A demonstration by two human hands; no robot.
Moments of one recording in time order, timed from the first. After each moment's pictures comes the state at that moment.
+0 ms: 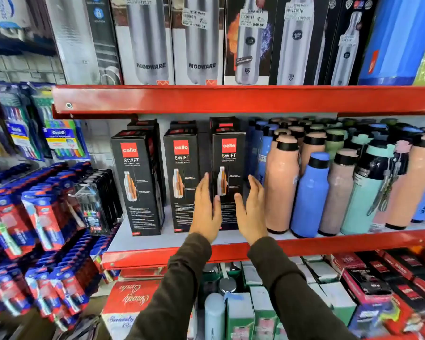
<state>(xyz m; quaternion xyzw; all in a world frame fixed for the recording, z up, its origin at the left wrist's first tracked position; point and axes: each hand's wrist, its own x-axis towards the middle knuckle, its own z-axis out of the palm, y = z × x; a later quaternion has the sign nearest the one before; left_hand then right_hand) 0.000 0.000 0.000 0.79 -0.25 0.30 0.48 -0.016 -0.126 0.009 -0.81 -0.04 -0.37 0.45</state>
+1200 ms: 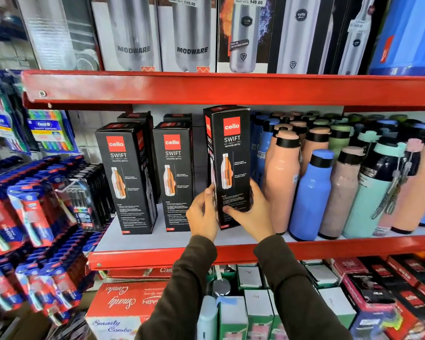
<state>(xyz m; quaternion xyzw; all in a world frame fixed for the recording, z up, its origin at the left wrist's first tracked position) 0.010 -0.032 -0.012 0.62 -0.08 0.23 0.75 0.003 -0.164 0.000 -0.79 -0.09 -0.28 0.54</state>
